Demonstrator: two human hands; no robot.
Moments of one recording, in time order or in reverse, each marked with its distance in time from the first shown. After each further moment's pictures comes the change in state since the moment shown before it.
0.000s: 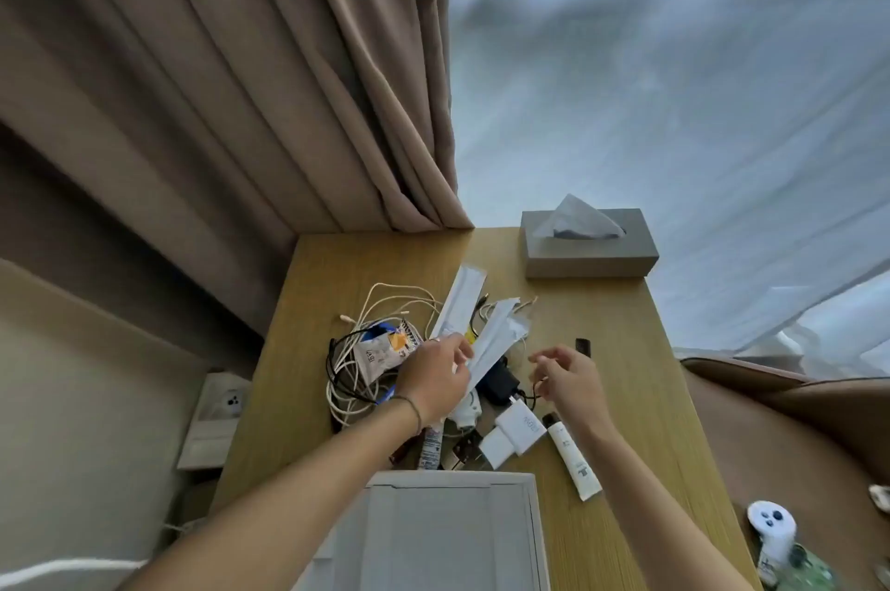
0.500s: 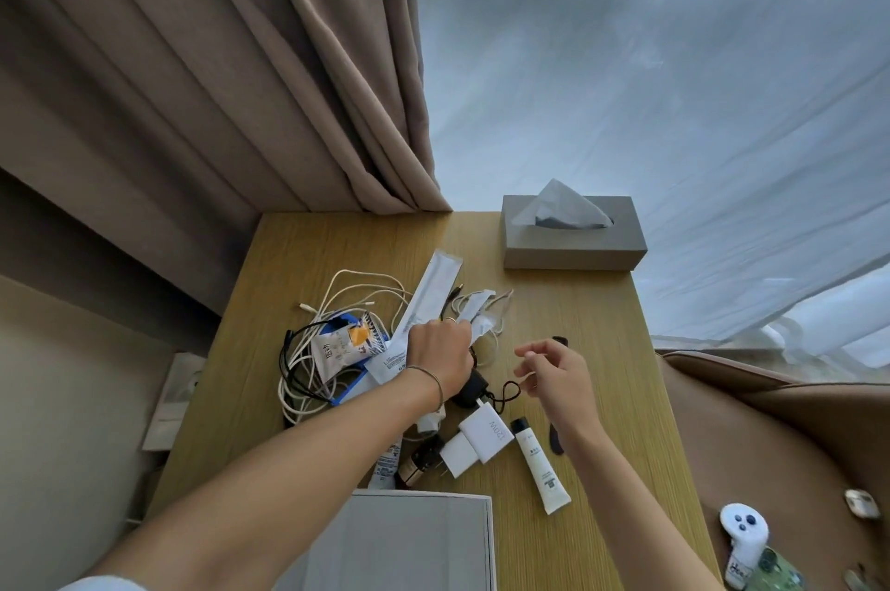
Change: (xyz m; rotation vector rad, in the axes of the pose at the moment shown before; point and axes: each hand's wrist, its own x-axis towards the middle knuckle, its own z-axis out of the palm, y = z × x) left_hand 0.063 0.044 0.047 0.593 0.032 0.057; right_hand 0.036 0.020 -0.023 0.114 0.015 0.054
